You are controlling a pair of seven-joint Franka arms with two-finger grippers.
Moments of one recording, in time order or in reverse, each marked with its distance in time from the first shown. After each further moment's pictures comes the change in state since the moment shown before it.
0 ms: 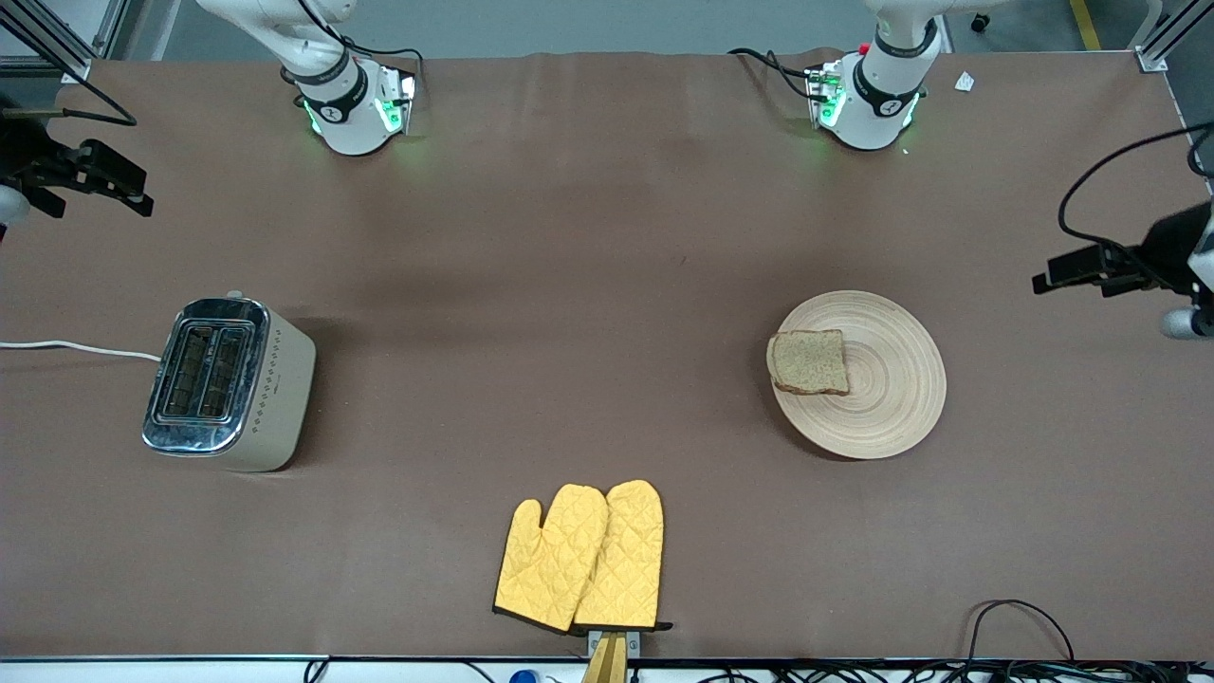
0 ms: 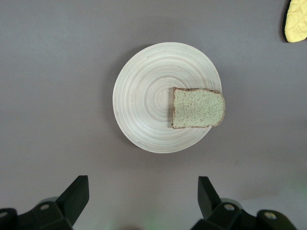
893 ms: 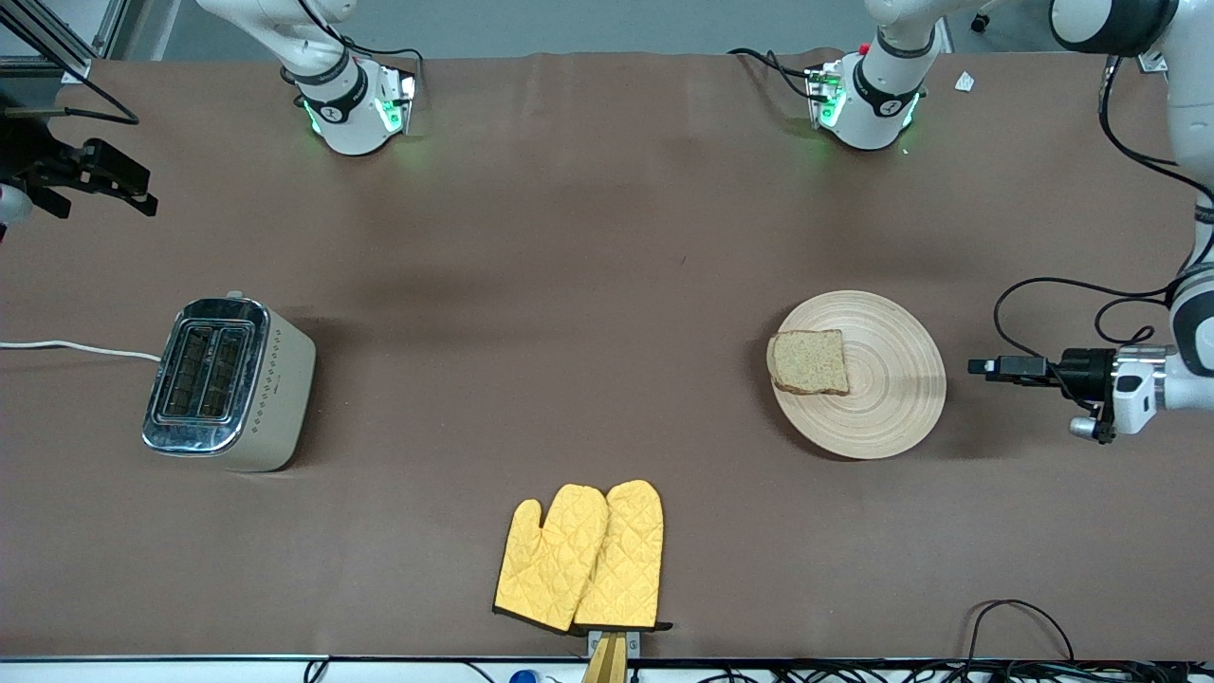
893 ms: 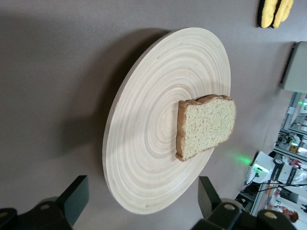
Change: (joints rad) left arm 0.190 0.532 0.000 0.007 -0.385 0.092 0.538; right arm 0.000 0.000 -0.001 0.000 0.005 -0.001 0.000
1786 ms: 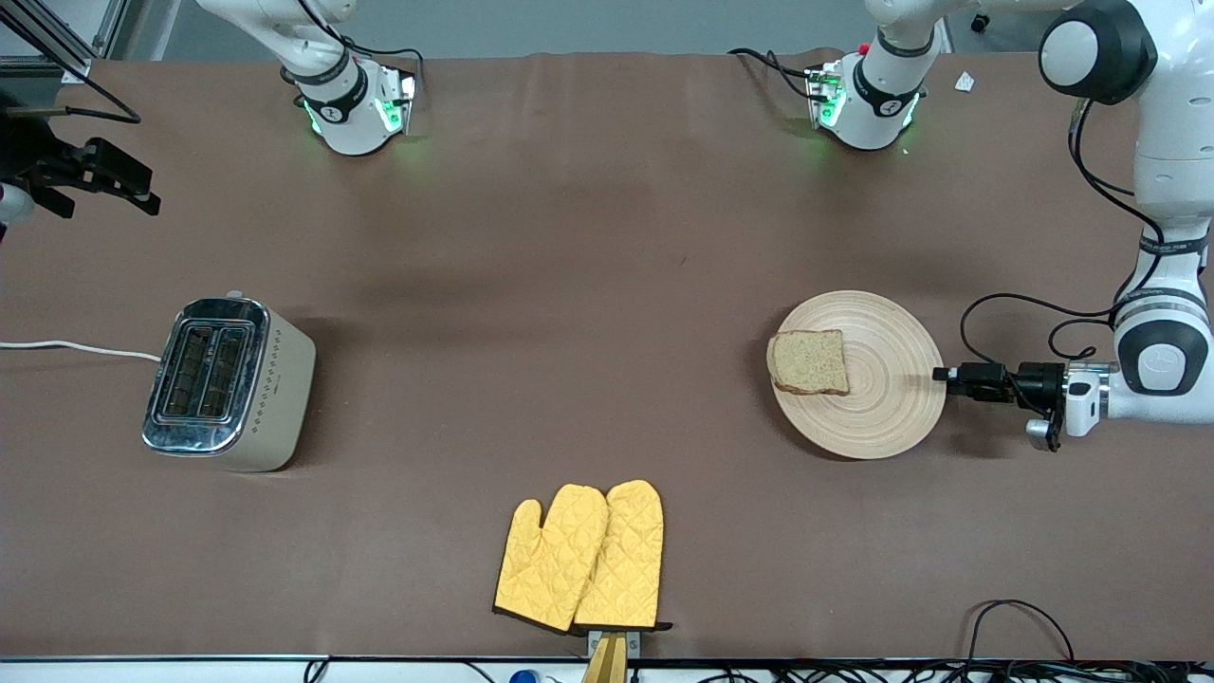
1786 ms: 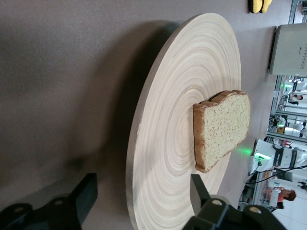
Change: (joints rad) left arm 0.005 0.118 -0.009 0.008 -0.063 0.045 0.224; right arm 0.000 0.000 0.000 0.000 0.018 -0.003 0.000
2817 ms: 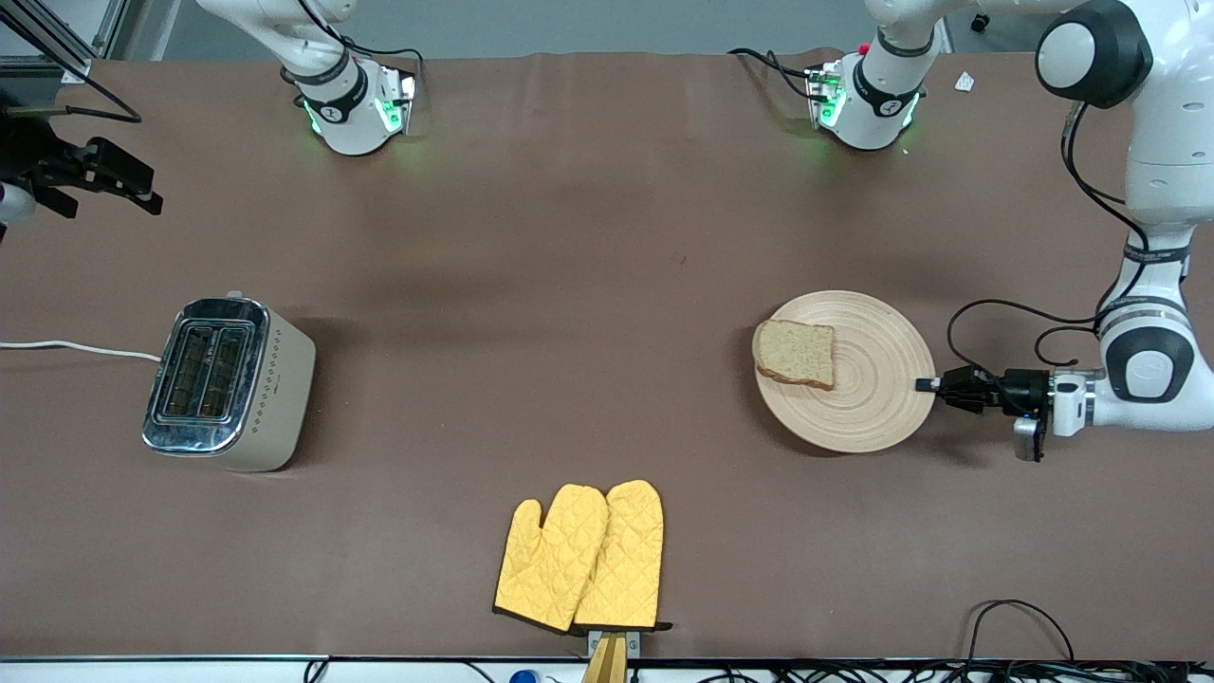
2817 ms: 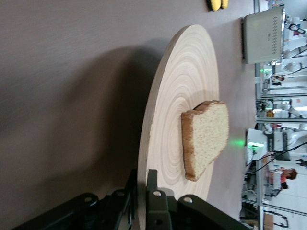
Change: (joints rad) left arm 0.002 0.017 -0.082 0.015 -0.059 -0.008 0.096; right arm 0.000 0.000 -0.001 0.000 0.005 -0.003 0.000
